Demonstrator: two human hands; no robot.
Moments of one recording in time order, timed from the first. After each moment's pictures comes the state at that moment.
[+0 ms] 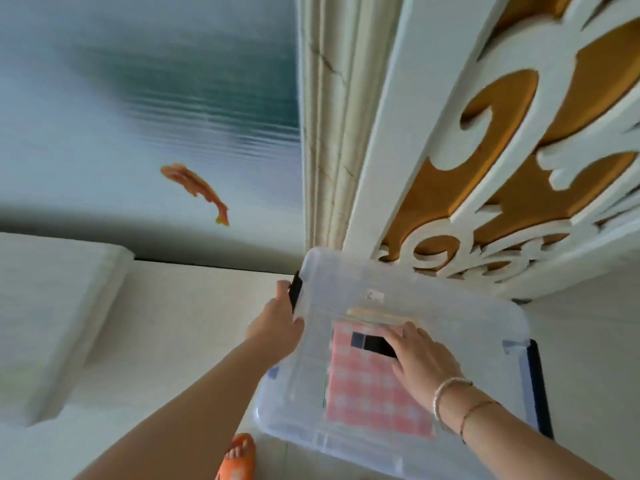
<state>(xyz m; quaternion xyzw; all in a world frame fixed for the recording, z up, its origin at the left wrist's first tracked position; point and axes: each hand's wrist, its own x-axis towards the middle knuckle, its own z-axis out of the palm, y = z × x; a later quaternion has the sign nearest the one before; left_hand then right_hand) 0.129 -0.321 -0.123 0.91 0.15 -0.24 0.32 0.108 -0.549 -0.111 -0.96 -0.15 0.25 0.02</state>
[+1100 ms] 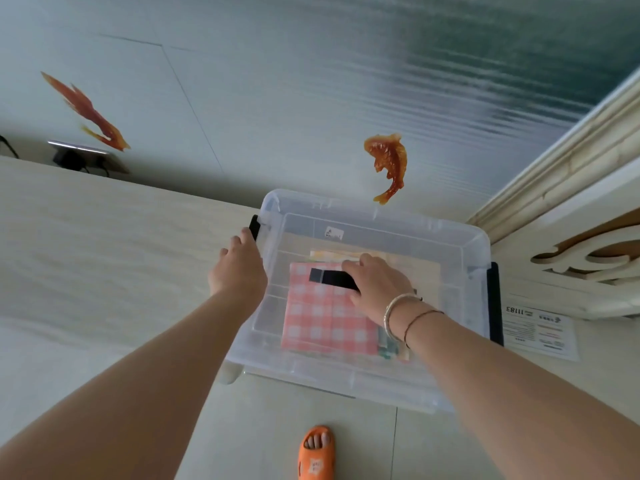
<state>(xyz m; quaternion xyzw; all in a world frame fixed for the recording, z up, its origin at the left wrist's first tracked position) 0.095 0.059 -0.137 0.94 0.27 -0.12 0.15 0.132 -0.145 -0.134 -0.94 -0.26 0.20 0.03</state>
